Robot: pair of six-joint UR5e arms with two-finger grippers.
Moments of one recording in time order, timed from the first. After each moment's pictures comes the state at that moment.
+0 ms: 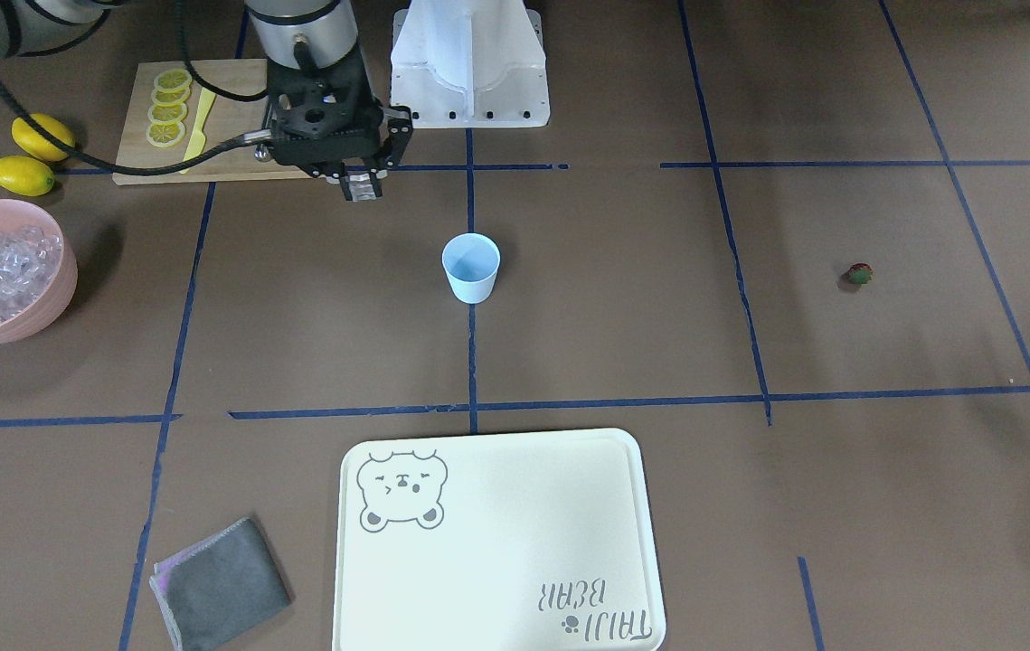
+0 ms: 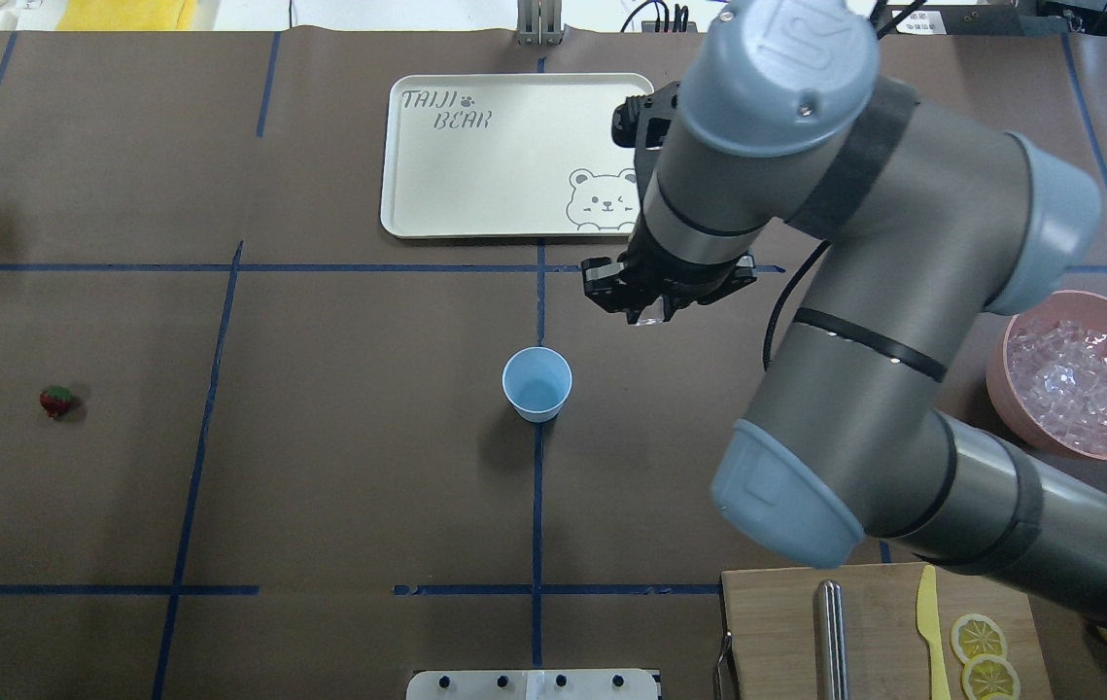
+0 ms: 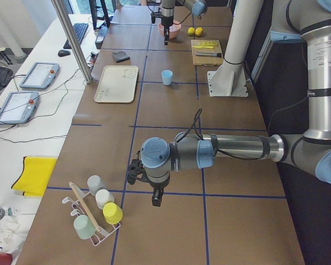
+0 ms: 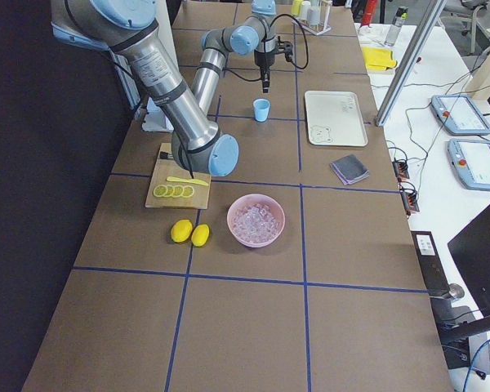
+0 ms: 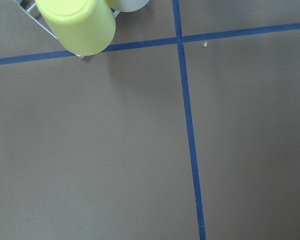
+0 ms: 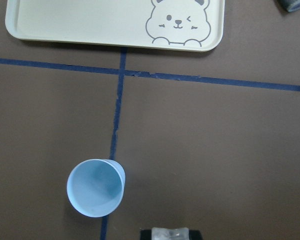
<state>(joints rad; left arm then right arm) -1.66 -1.42 -1.75 -1.45 -2.38 0.26 0.61 -0.78 1.95 -1.99 1.93 1.04</state>
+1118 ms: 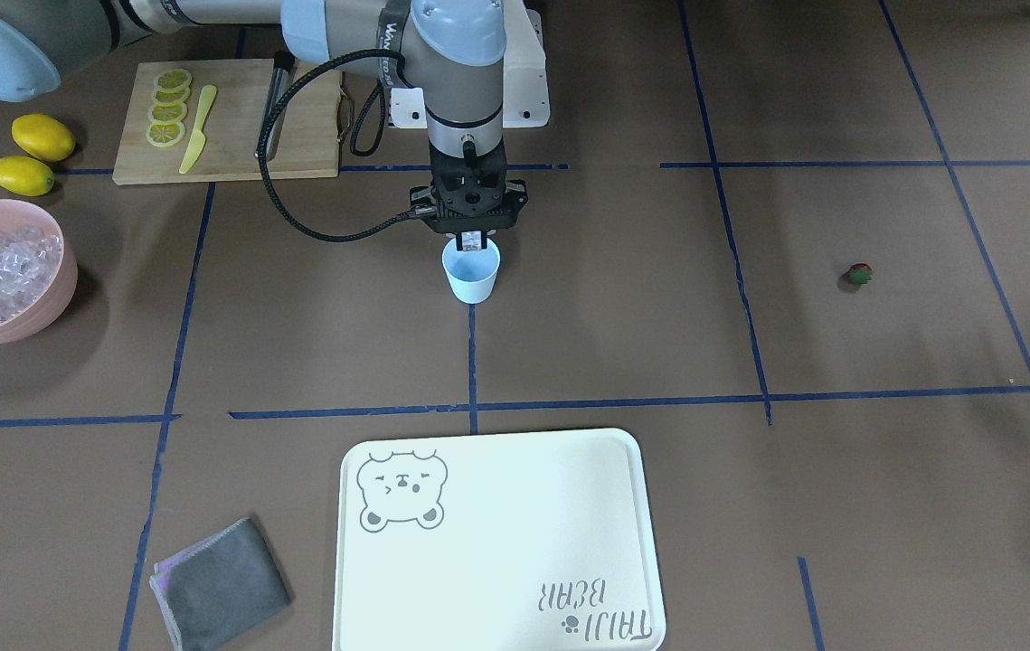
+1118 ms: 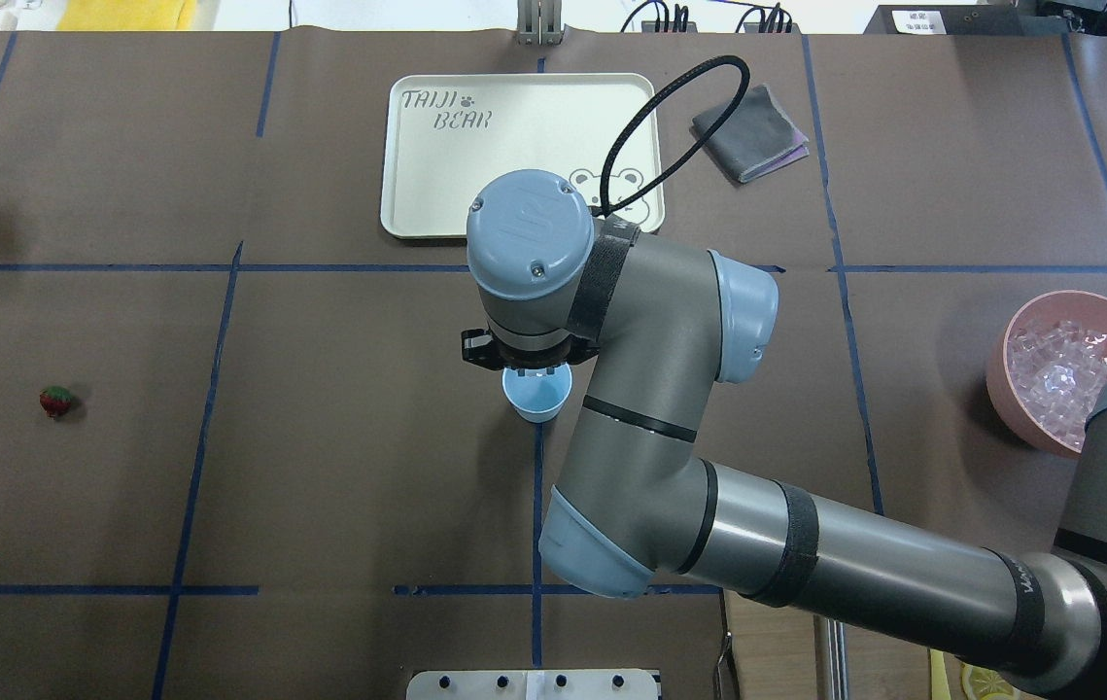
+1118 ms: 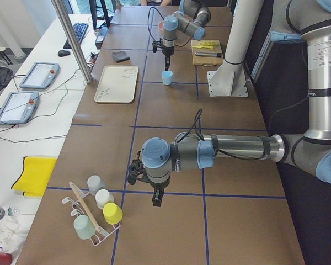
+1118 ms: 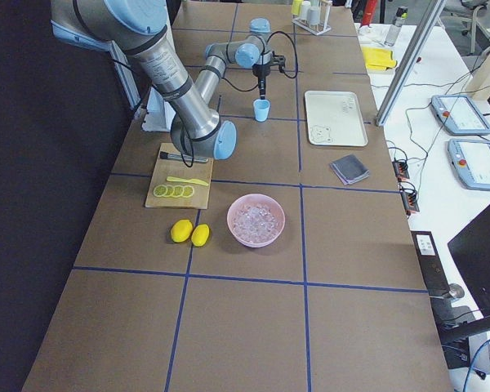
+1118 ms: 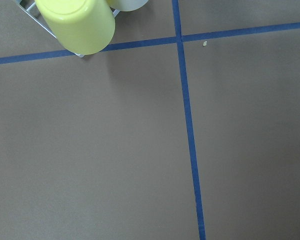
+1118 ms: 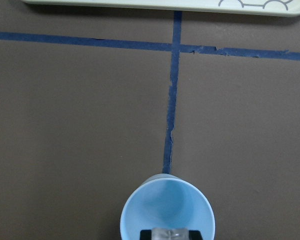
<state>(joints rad) -1.66 -1.42 -1.75 -1.45 -2.37 0.26 0.47 -0.70 1.63 -1.76 1.81 1.16</state>
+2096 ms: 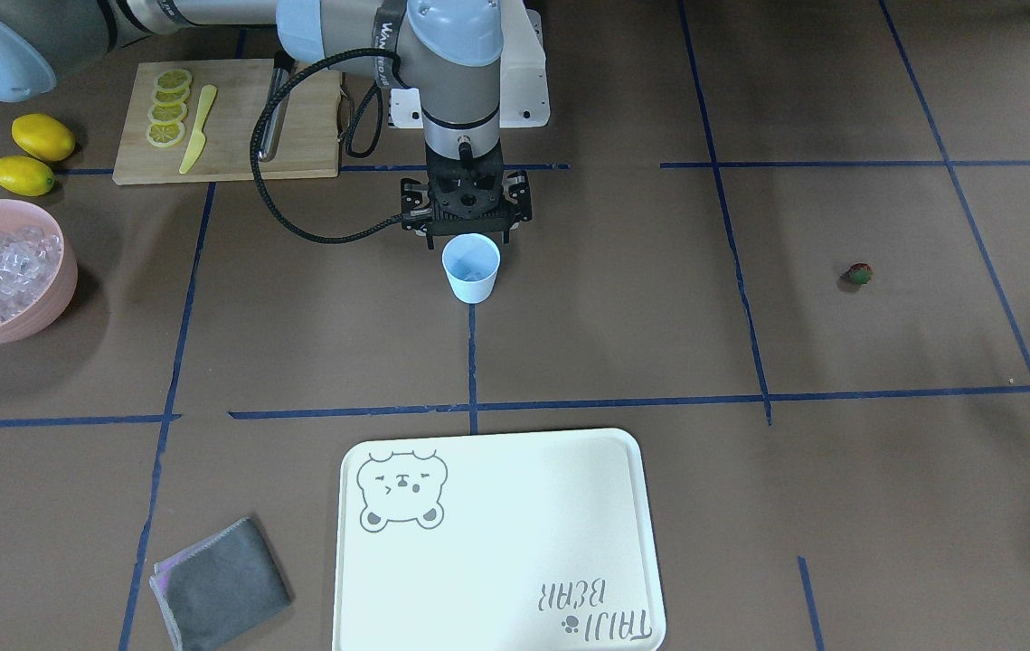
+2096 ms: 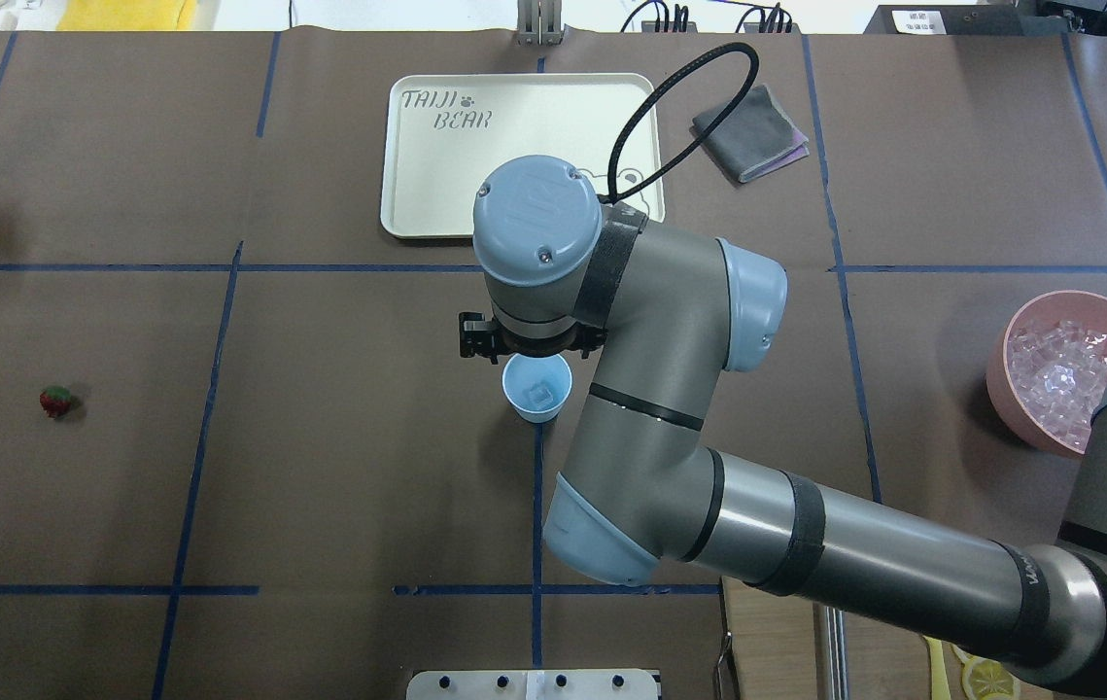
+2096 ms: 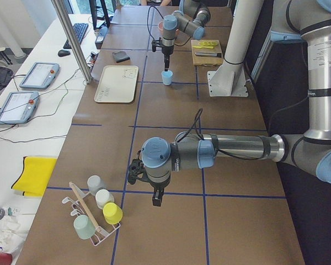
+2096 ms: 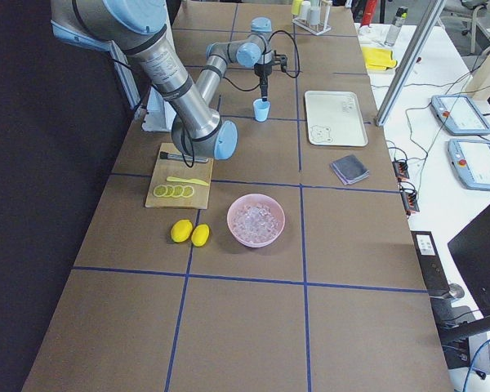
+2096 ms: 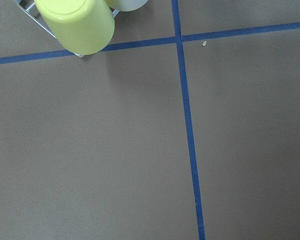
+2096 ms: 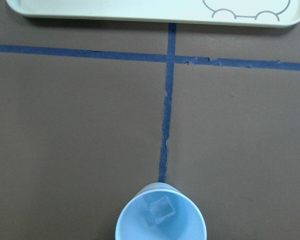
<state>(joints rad) -1.66 -1.42 -1.75 -1.44 -2.38 0.26 0.52 -0.70 1.65 -1.76 1.83 1.15</state>
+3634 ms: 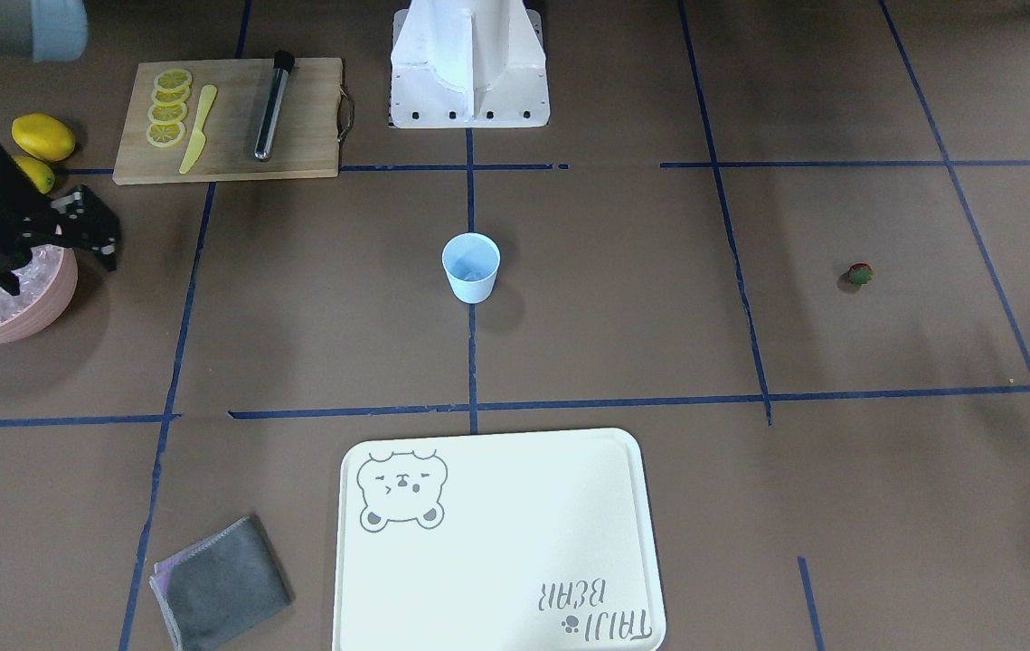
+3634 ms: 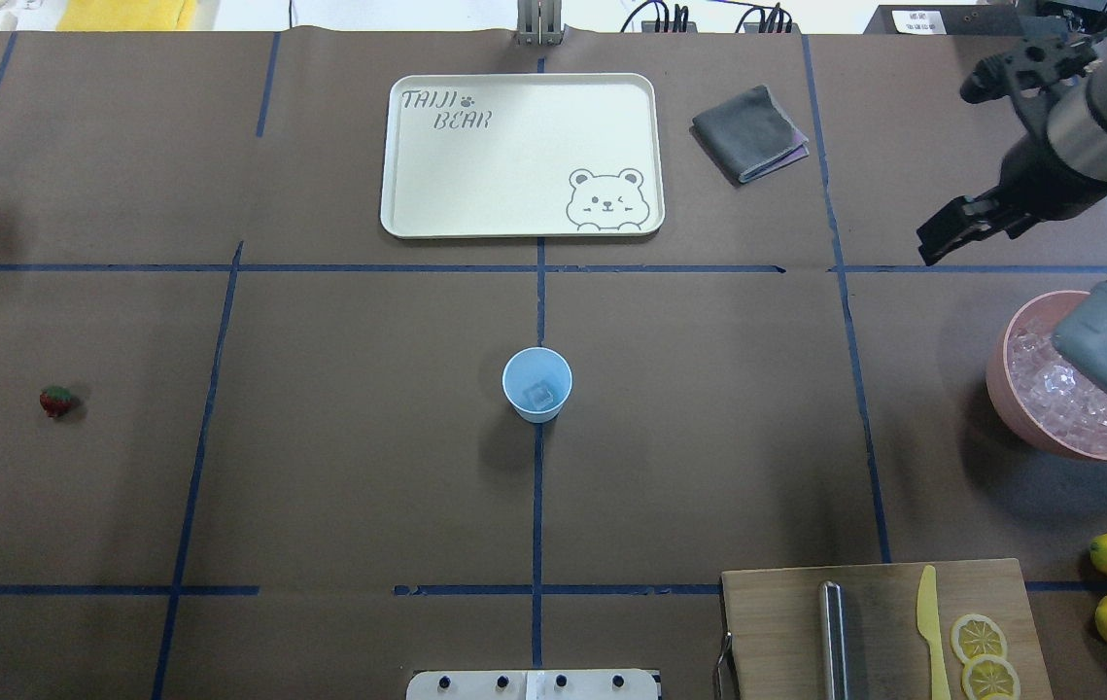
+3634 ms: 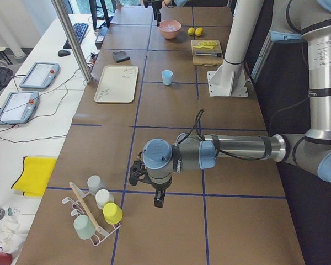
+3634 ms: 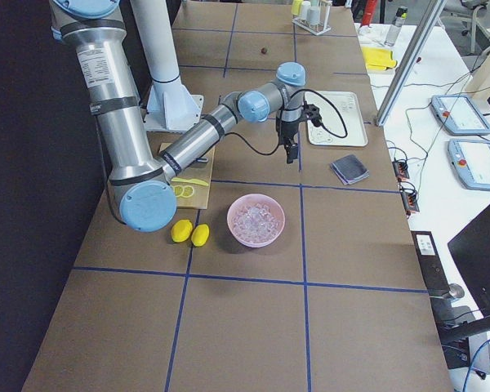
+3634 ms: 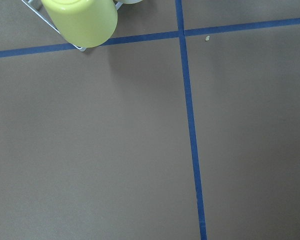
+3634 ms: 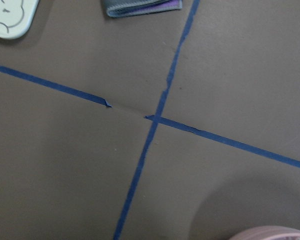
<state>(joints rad) -1.66 -1.41 -1.75 -1.45 -2.37 0.26 1.07 -1.37 2.00 -1.73 2.18 0.36</state>
